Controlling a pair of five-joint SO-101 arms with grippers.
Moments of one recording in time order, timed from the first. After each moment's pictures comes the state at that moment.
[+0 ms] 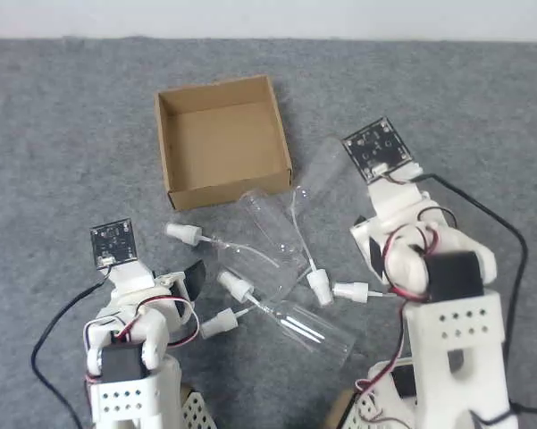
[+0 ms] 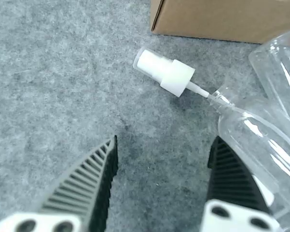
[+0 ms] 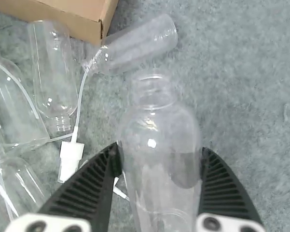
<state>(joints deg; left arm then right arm) -12.0 -103.4 97.0 72.0 15.2 -12.0 -50.8 33.8 77.5 19.9</state>
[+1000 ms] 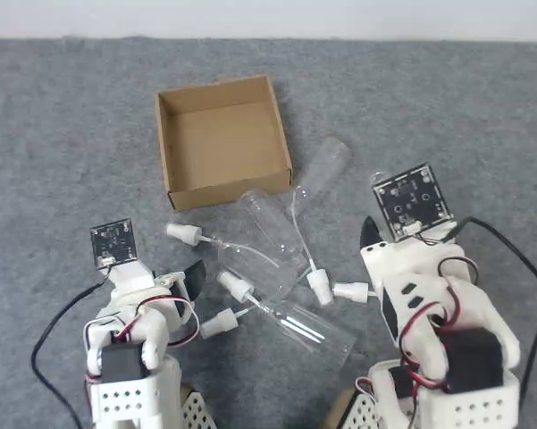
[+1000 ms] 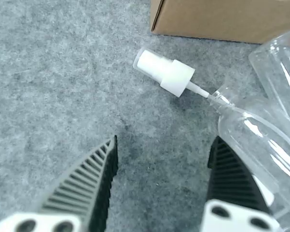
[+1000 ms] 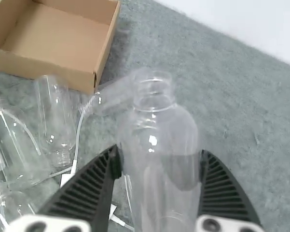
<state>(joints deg) -12.0 -103.4 97.0 72.0 15.2 -12.0 -73.1 43.2 74.8 15.3</state>
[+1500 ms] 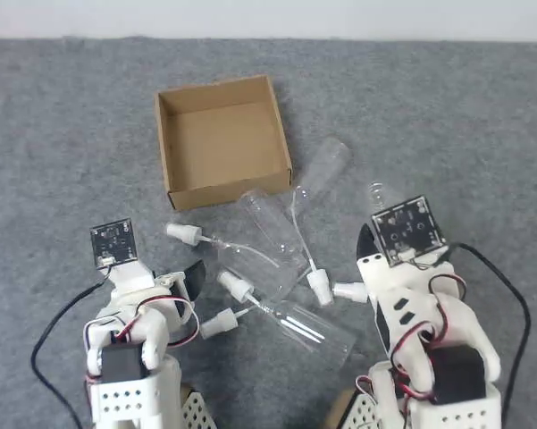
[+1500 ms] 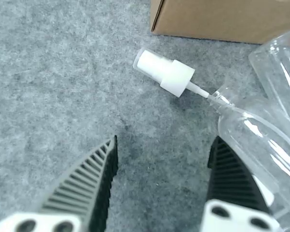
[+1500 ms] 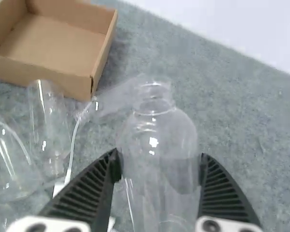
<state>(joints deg) -12.0 -103.4 97.0 72.0 15.2 -11.9 -85.3 58.4 68.0 15.2</state>
